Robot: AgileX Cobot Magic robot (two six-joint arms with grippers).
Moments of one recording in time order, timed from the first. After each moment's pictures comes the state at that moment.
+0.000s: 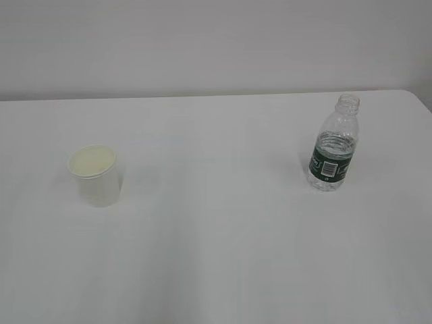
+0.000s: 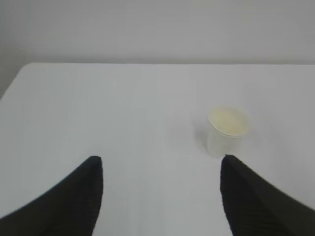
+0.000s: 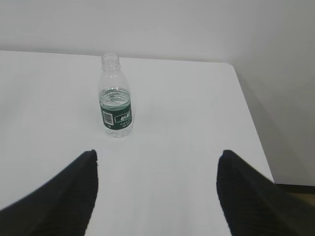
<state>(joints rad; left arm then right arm) 0.05 0.21 -0.58 -0.02 0.80 -0.06 0.14 0.14 -0.56 -0.14 0.86 0.04</state>
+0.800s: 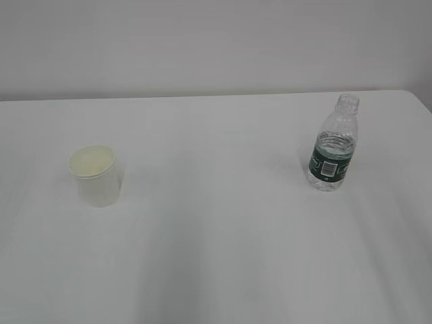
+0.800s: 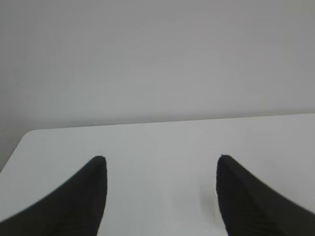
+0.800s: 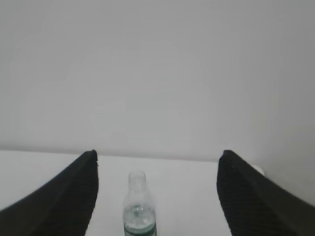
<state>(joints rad) 0.02 0.46 -0.66 0.01 0.46 -0.03 0.14 0.35 -0.56 -0.07 0.31 0.04</state>
